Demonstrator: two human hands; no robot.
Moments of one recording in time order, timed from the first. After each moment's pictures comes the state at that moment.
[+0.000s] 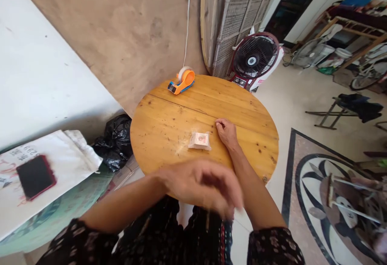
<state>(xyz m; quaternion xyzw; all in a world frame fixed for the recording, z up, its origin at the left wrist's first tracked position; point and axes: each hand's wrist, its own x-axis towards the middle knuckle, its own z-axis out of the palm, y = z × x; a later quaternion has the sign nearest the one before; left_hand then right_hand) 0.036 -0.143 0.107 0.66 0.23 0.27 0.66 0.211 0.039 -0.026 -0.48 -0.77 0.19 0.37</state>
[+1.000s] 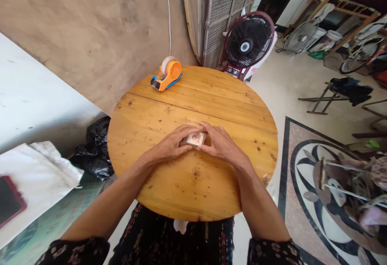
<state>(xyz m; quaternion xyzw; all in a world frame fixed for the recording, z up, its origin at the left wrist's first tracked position) -0.003 -0.043 0.002 0.80 0.39 0.32 0.32 0.214 -0.008 0.028 -0.37 -0.89 0.23 0.16</state>
